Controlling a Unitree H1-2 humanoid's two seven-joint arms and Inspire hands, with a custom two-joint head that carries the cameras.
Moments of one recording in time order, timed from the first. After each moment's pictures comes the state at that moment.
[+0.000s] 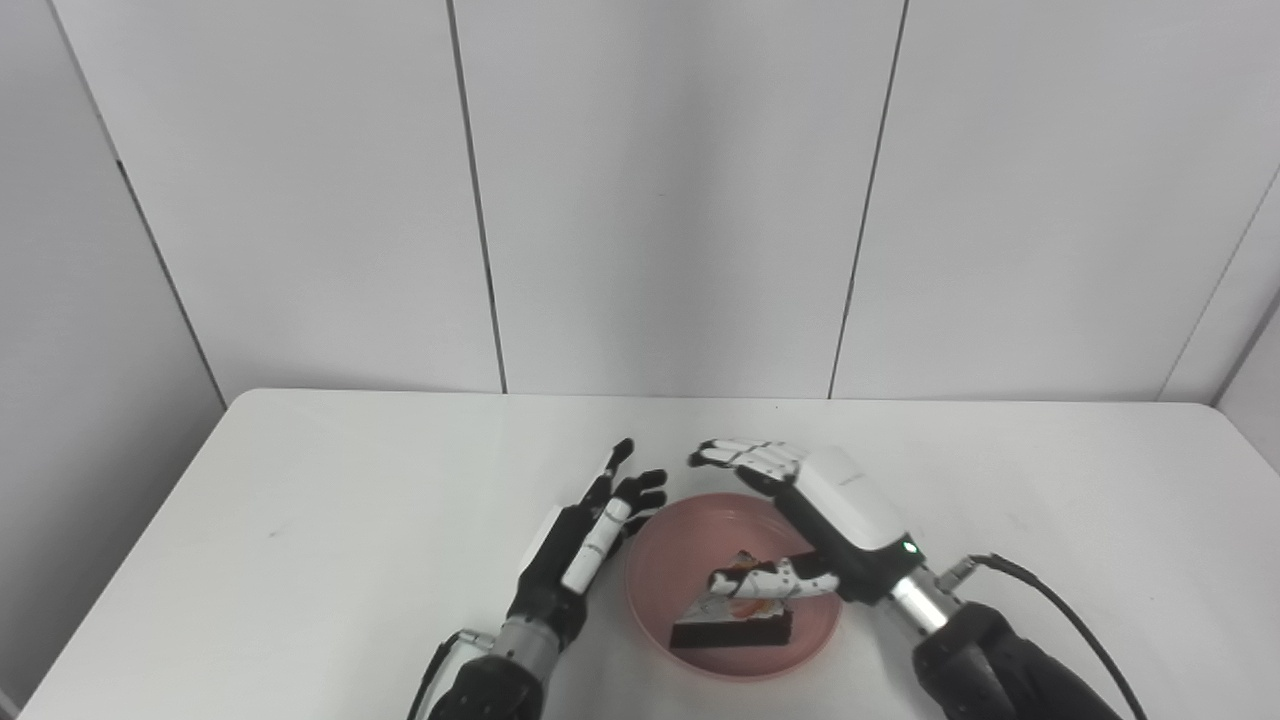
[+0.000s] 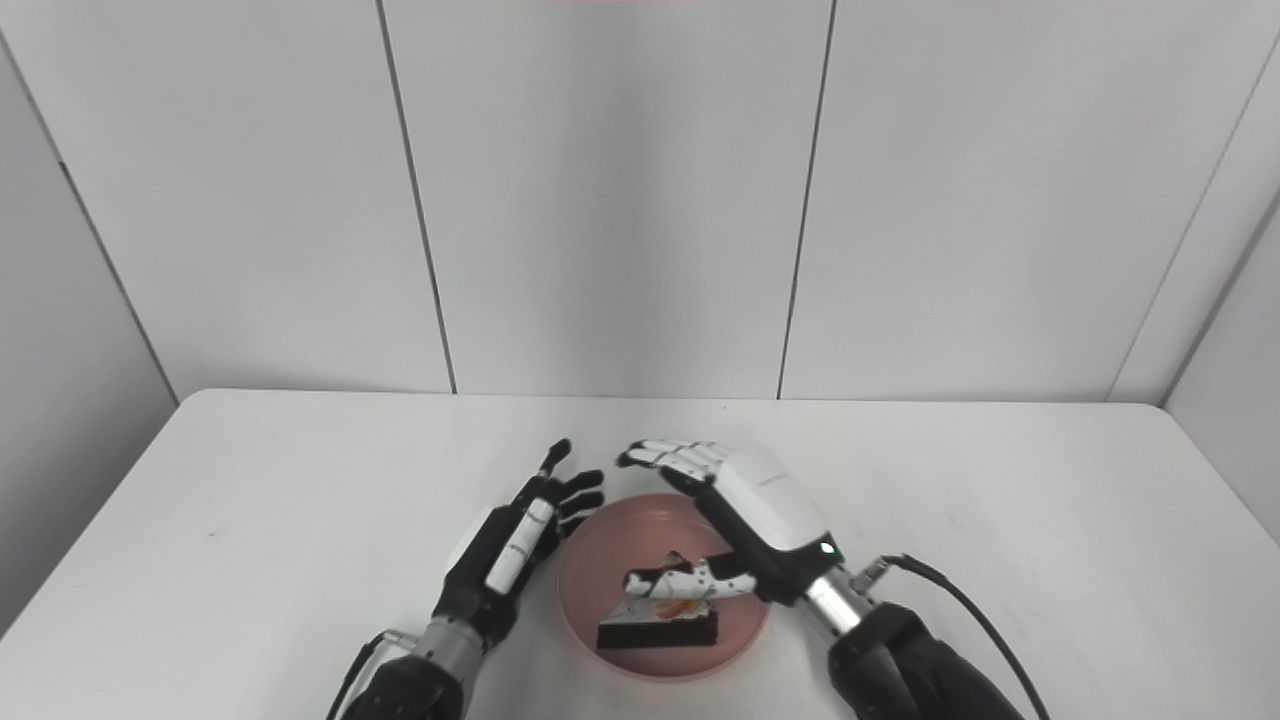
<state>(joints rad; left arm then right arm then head) -0.41 0.01 -0.05 0.36 -0.04 -0.15 -0.16 -0.57 -0.34 0.41 0.36 -0.59 -0.43 -0.22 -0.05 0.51</state>
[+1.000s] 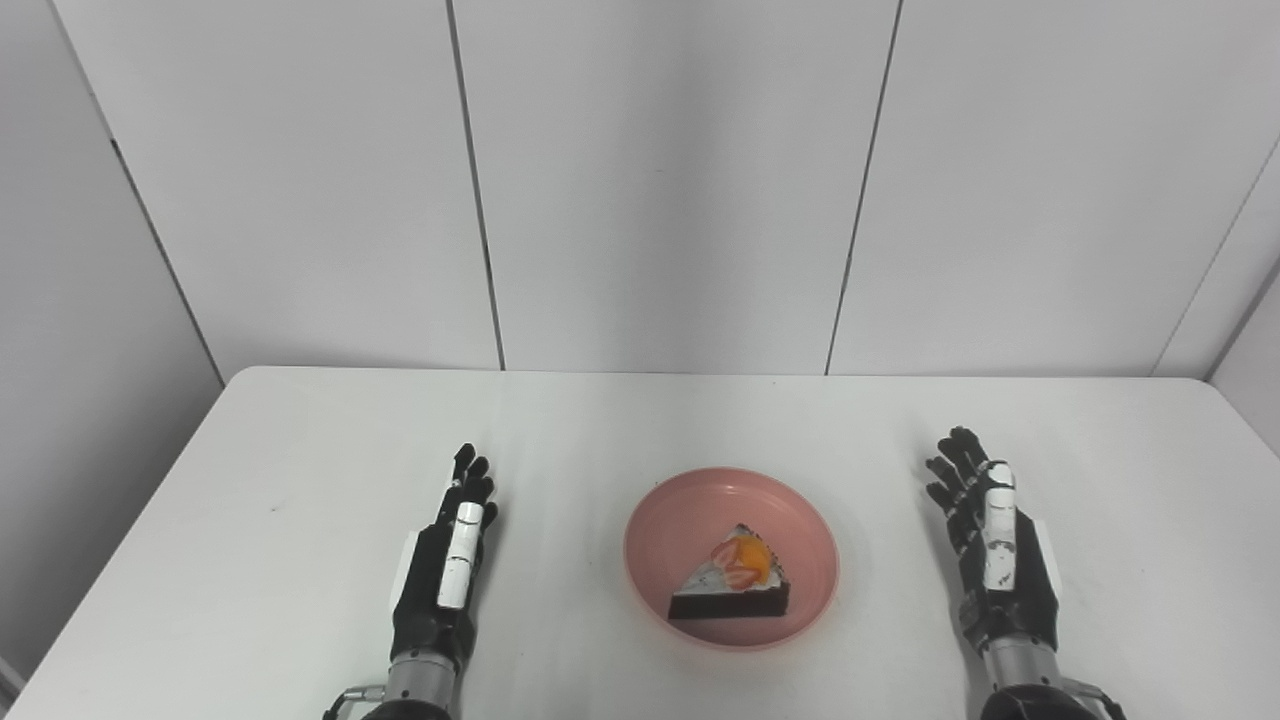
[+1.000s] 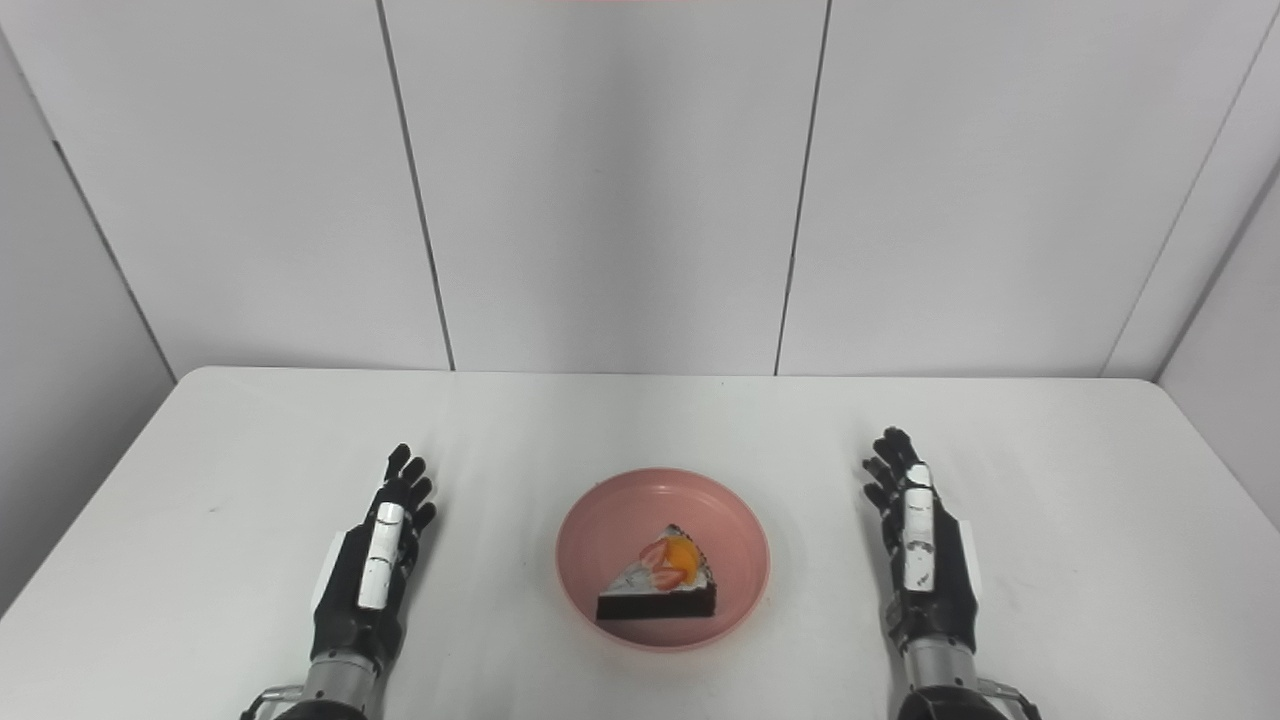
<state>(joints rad) -0.27 0.00 0.10 0.19 -0.06 -0.08 0.00 -0.36 -0.08 -0.08 0.32 0.24 -0.17 -0.06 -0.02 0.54</state>
